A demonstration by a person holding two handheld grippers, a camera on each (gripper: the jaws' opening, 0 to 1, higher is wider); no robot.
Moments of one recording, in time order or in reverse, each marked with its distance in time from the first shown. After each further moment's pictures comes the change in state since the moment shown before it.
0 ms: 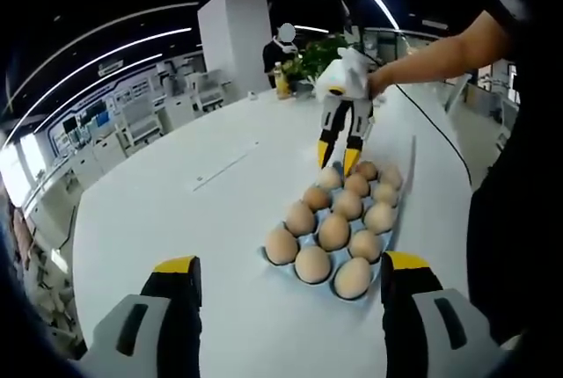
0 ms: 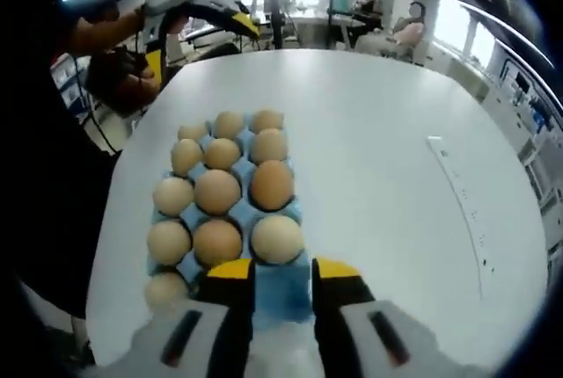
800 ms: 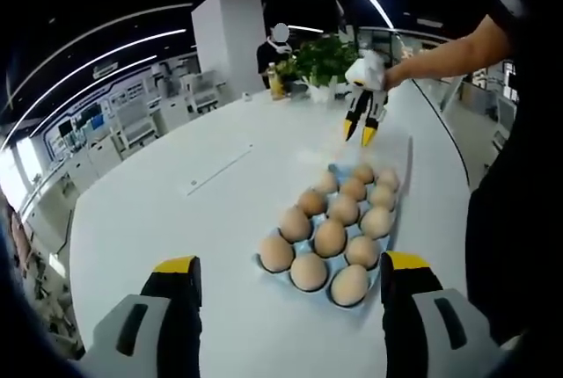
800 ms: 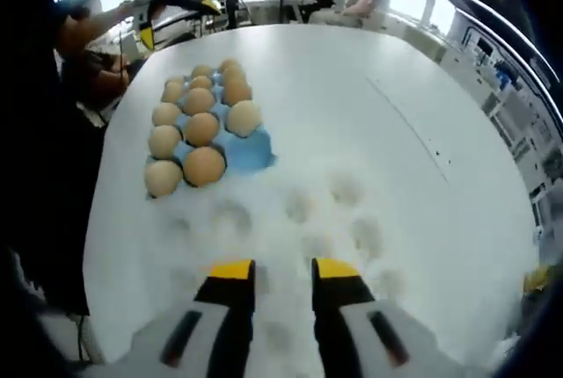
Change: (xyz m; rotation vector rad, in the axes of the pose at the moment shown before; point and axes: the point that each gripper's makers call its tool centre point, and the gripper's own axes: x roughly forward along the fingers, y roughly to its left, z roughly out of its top) left arm 0.007 -0.004 0.006 0.014 0.001 -0.023; right arm -0.082 -0.008 -0.118 0.170 0.106 -0.175
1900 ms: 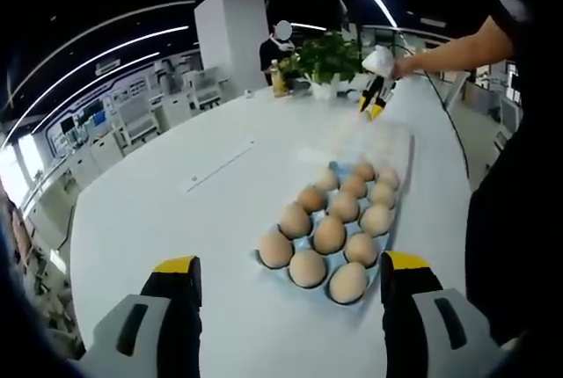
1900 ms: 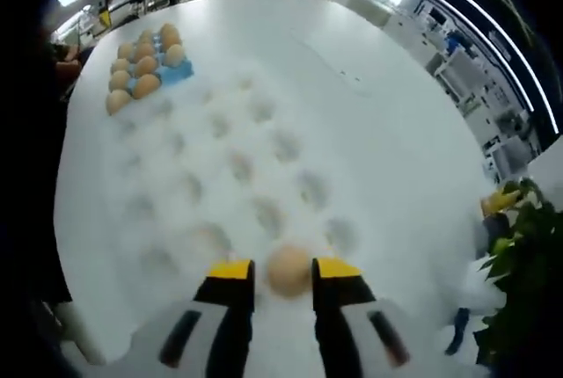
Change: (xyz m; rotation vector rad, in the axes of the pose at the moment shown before) left arm -0.001 -0.001 -0.002 -0.016 0.010 0.012; right arm -0.073 -0.059 -0.099 0.103 0.155 -0.248
